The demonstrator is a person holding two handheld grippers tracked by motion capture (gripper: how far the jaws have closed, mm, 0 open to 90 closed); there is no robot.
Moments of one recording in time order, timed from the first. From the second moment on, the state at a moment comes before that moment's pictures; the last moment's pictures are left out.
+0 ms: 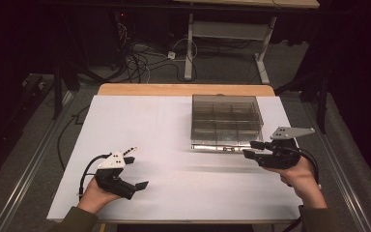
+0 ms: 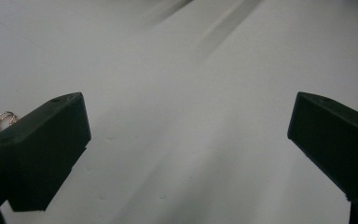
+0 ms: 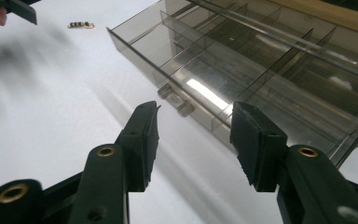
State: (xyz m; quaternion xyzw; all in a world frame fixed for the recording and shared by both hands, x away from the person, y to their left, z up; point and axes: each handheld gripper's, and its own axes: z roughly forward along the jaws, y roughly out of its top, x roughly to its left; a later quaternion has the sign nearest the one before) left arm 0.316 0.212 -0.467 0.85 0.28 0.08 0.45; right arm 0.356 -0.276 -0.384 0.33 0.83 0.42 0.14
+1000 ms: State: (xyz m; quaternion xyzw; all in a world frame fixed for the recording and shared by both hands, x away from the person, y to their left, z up) left arm 0.317 0.210 -0.466 0.84 0.27 0.08 0.45; right arm 0.322 -0.269 -0.432 0.31 0.83 0.46 0.13
